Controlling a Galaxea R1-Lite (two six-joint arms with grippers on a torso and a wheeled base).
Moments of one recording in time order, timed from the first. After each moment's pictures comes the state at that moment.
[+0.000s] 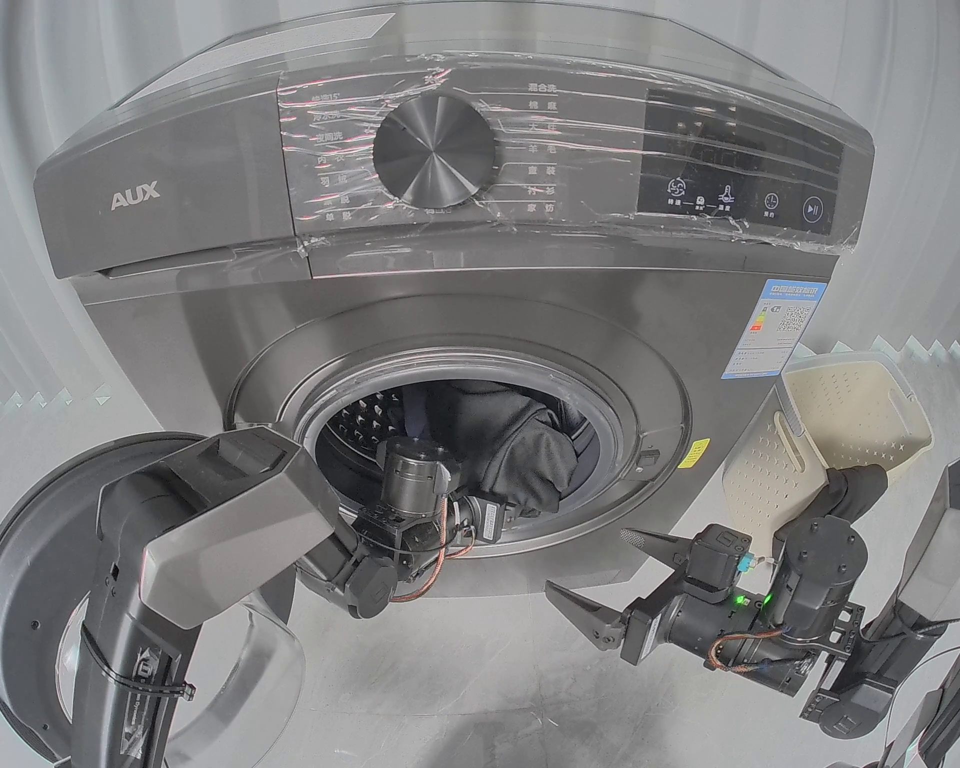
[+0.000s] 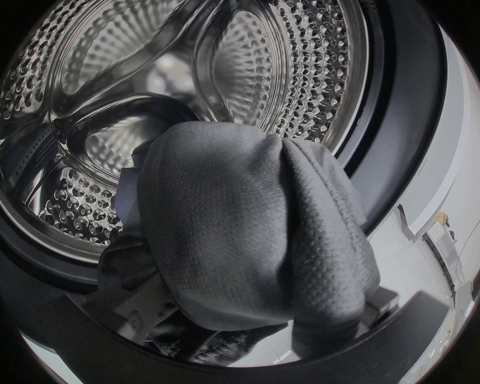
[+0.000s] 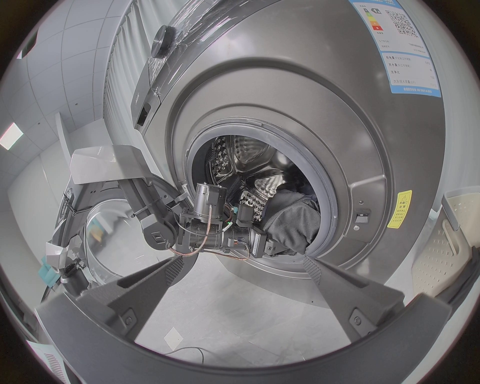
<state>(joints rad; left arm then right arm) -0.56 2.46 -1.22 -0.92 0.05 -0.07 0.77 1.91 -0.25 -1.54 -0.05 0.14</state>
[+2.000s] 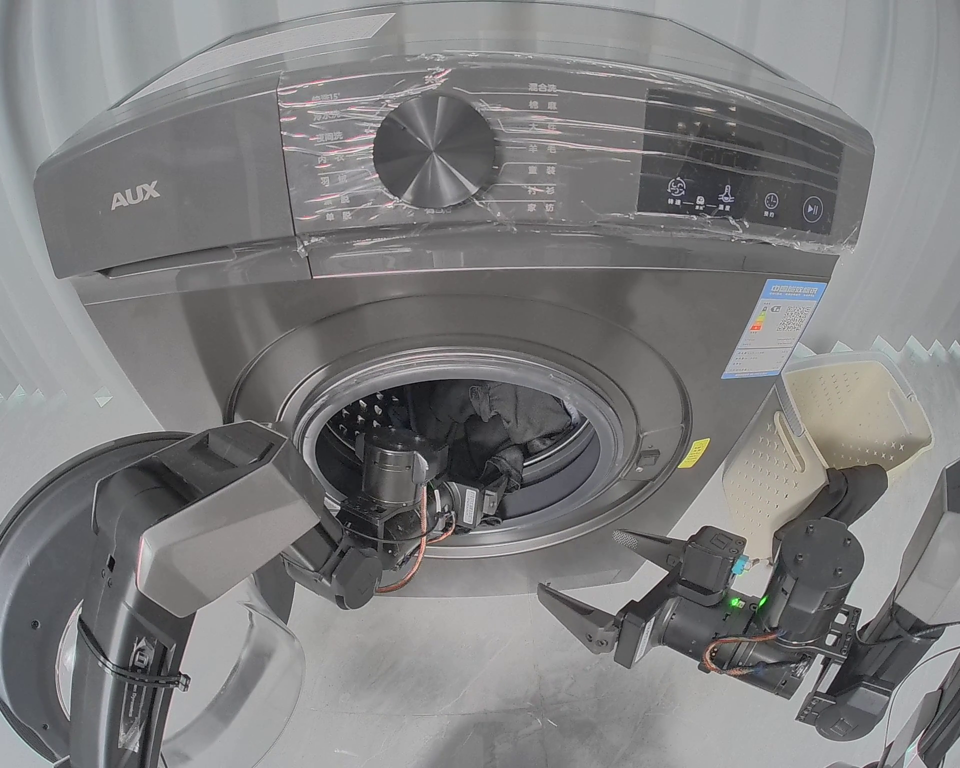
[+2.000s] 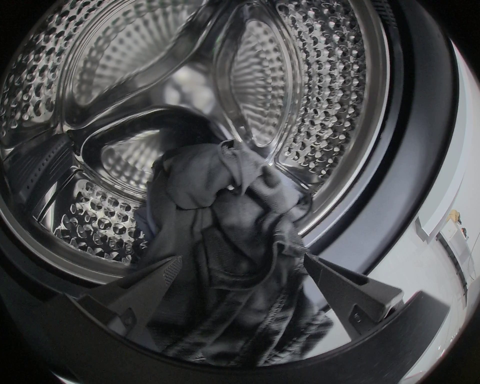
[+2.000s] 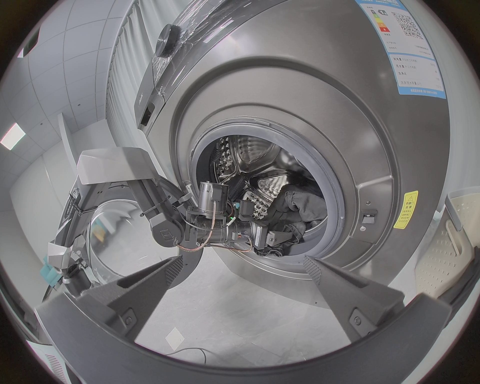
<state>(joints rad) -0.52 2.47 -1.22 -0.97 0.08 -0.03 0.79 1.92 -0.26 -1.54 -0.05 0.14</state>
